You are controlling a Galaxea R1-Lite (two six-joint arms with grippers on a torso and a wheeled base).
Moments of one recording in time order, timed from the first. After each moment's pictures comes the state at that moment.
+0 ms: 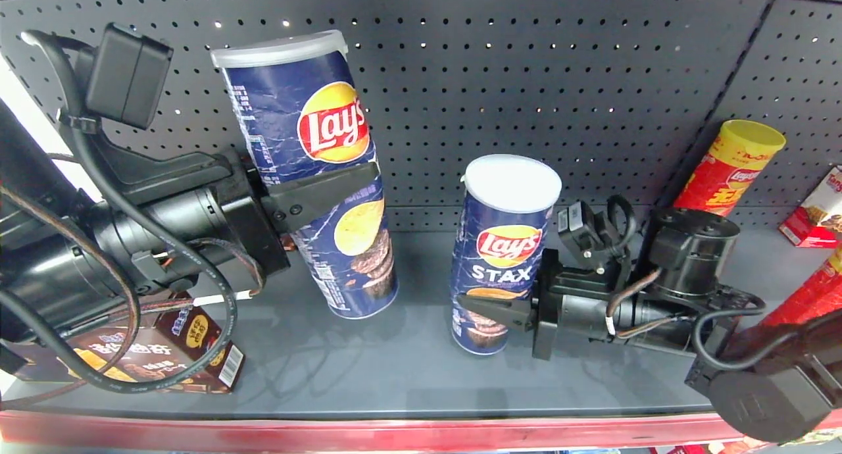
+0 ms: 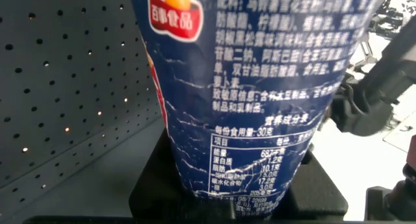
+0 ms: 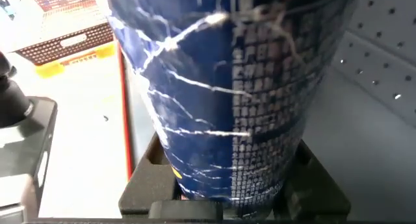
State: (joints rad) left arm -0.46 1.44 -0.74 -0.90 -0.53 -0.15; right arm 0.60 1.81 -0.71 -1.09 0.66 -0.14
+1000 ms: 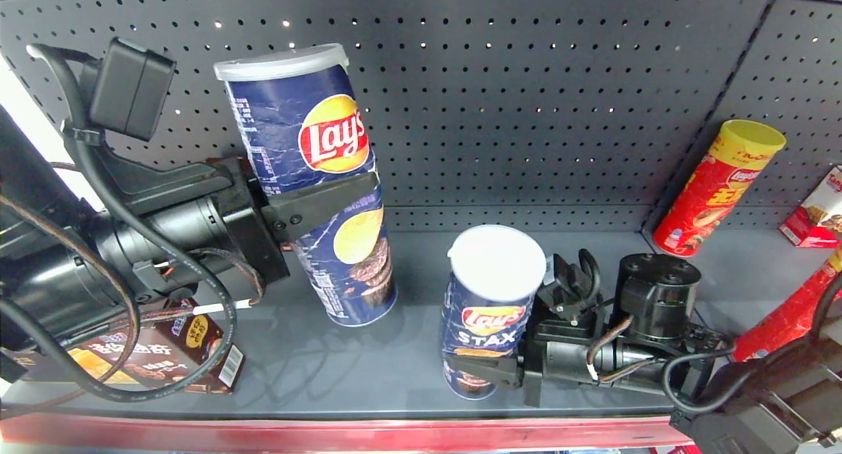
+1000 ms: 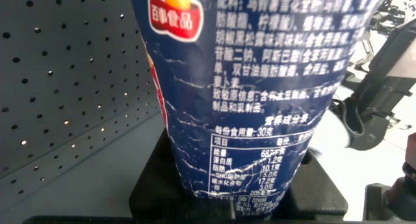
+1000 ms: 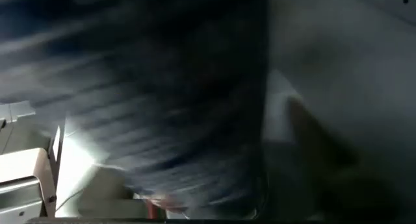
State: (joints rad) left arm -0.45 1.44 -0.72 -0.91 -0.53 -0.15; right arm 0.64 1.89 -0.61 -1.17 0.65 -0.15
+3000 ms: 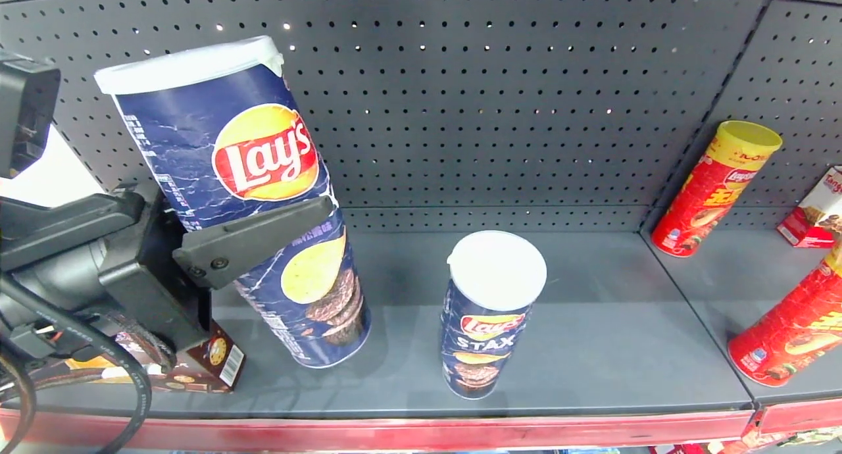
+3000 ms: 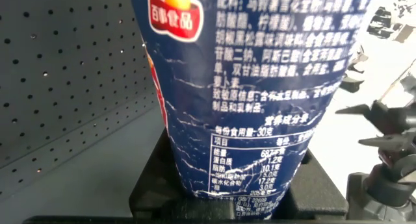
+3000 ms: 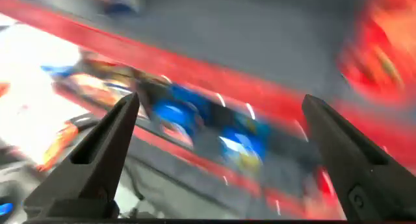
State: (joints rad) left arm -0.47 1.27 -0.59 -0.90 -0.54 -0.14; right arm 0.37 0.31 -0.01 -0.18 0.13 -0.06
